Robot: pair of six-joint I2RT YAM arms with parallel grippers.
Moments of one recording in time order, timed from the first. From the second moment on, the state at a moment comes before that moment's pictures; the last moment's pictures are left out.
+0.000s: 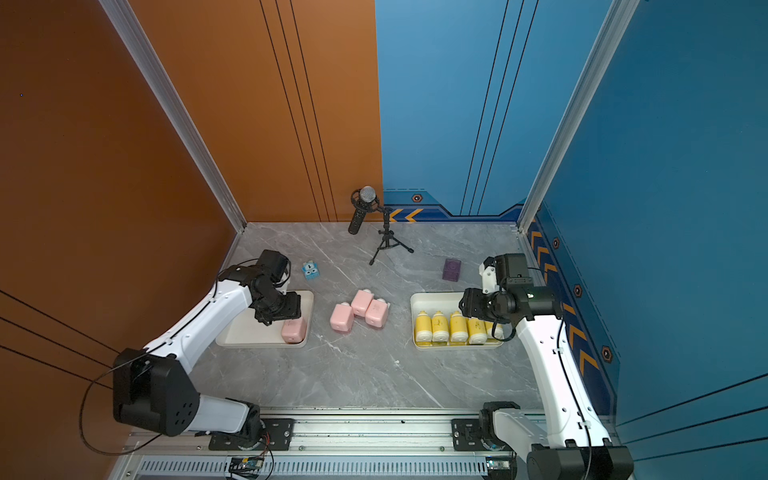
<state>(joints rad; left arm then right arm) -0.20 1.38 1.17 -1.08 -0.01 -0.33 0.03 1.09 1.16 -1.13 -0.23 0.20</state>
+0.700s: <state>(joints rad) -0.49 1.63 1.37 -1.07 0.02 -0.34 0.02 1.09 1.16 -1.13 -0.25 0.19</state>
